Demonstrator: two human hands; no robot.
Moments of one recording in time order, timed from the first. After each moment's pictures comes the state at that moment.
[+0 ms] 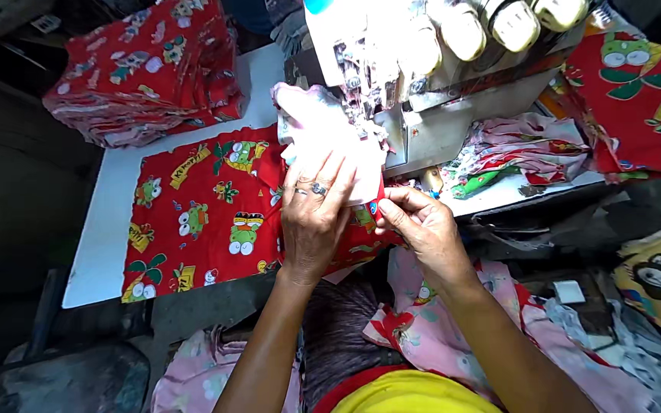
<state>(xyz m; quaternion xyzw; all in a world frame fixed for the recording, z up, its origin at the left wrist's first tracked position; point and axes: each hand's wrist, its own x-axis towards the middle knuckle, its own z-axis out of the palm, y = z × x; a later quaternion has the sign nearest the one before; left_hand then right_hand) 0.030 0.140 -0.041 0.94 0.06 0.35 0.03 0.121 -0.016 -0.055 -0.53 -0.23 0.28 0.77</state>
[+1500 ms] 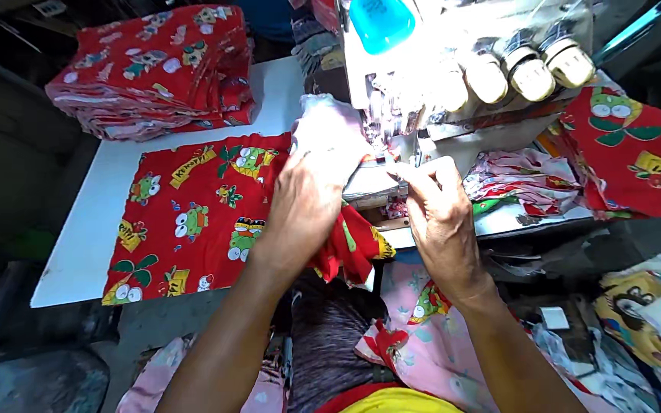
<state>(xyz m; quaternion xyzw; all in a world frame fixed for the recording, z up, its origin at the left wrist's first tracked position) 0.052 0.166 0.019 0.98 0.10 0.17 0.02 0.149 0.001 -0.030 -0.78 -0.43 -0.14 0.42</state>
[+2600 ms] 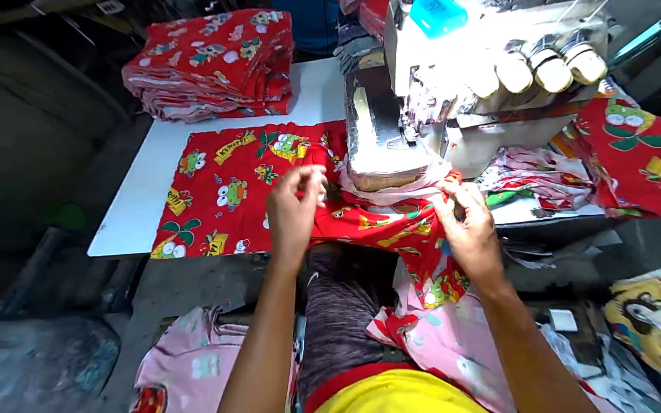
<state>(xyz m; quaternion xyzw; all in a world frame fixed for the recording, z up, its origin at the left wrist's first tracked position) -0.030 0.167 -0.021 0.83 0.31 0.31 0.35 0.142 -0.031 -0.069 -0.78 -0.36 0.02 0.52</state>
